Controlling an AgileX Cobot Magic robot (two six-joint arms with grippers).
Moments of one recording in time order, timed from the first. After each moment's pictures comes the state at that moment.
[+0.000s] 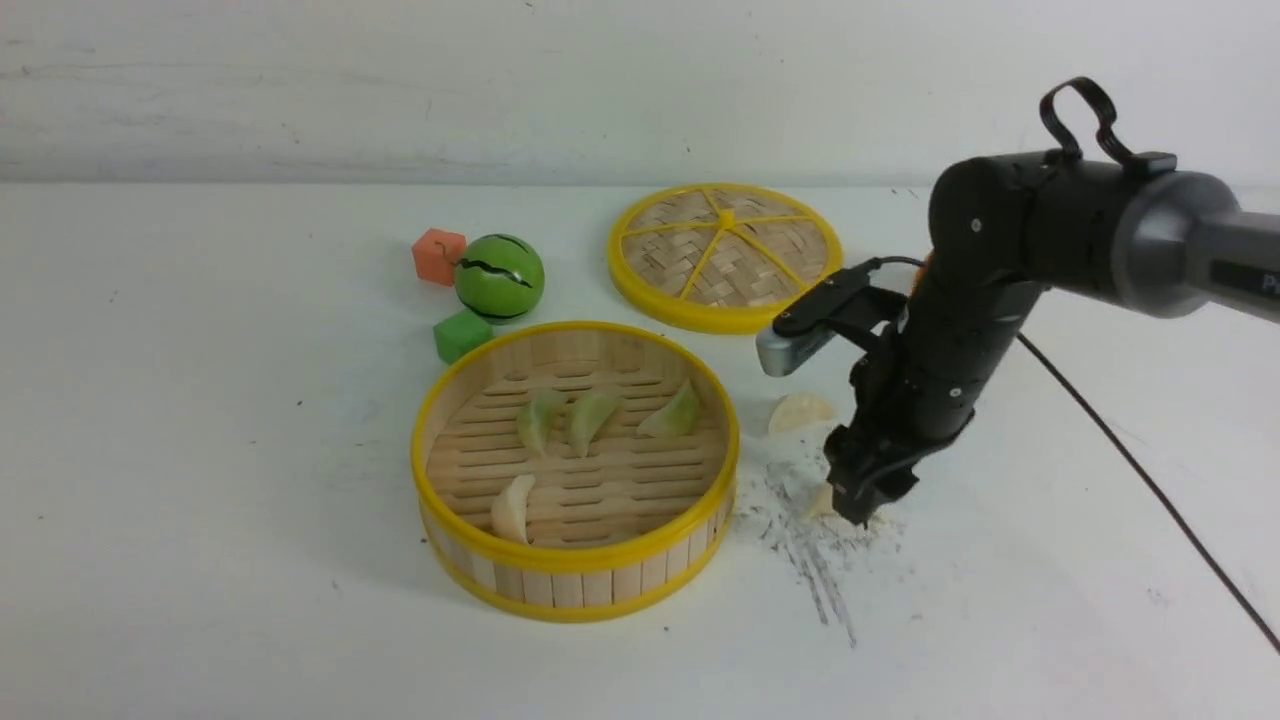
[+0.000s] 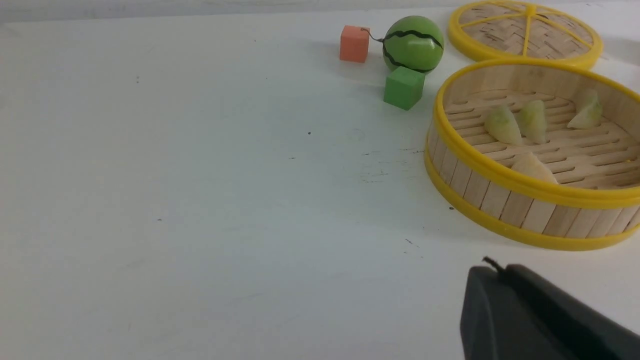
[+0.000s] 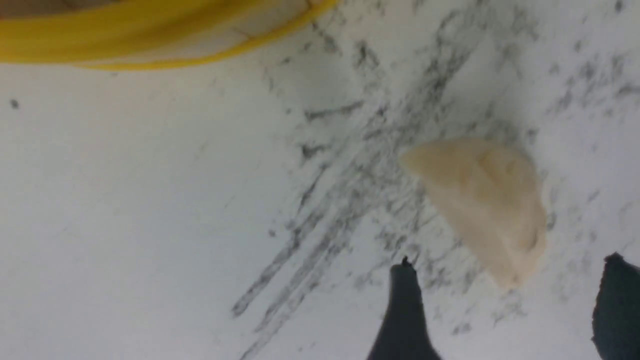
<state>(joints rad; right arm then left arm) 0.34 2.04 -1.58 0.15 0.96 -0.52 -0.45 0.10 -0.34 0.44 0.67 -0.47</state>
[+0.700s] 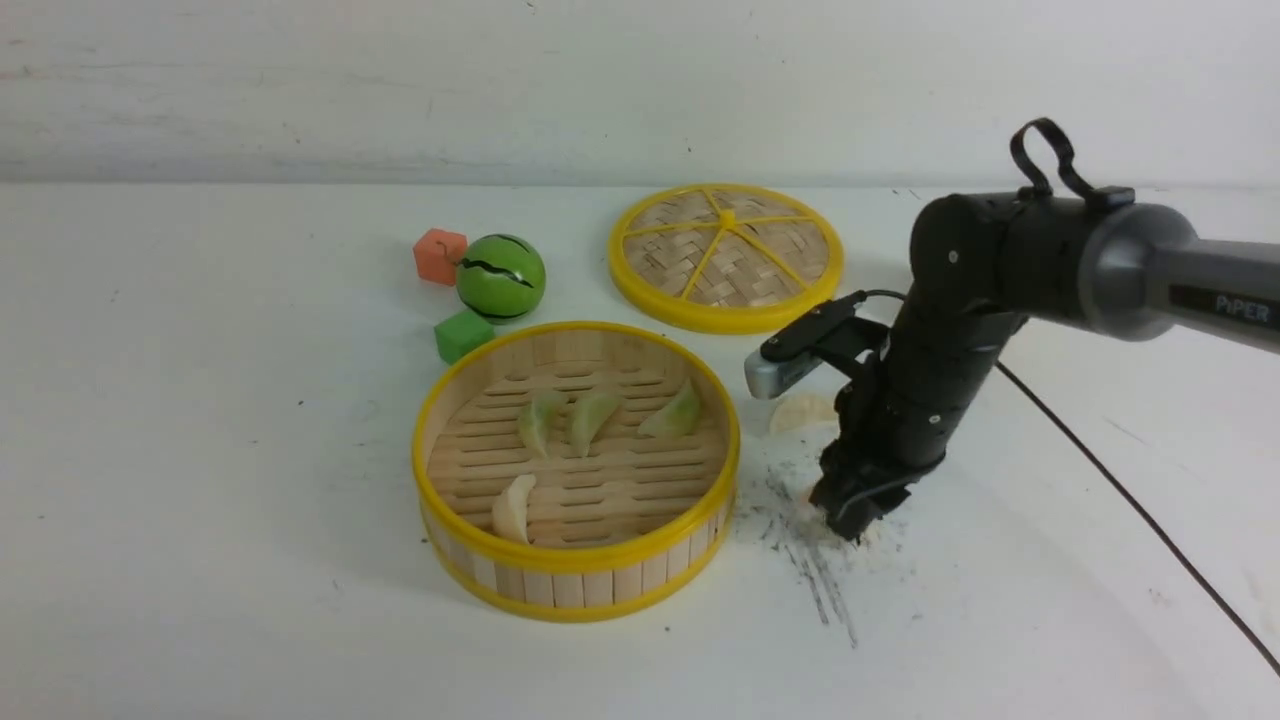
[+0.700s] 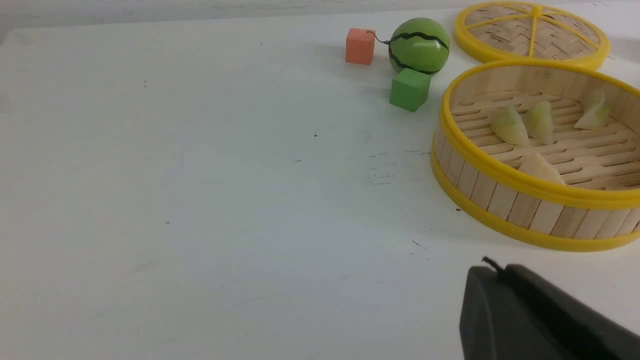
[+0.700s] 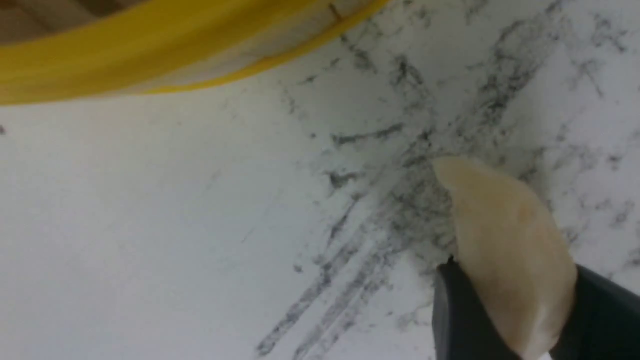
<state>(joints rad) 0.34 2.07 -1.58 0.20 0.97 -0.48 -0.45 0.10 -0.34 0.45 0.67 -0.47</state>
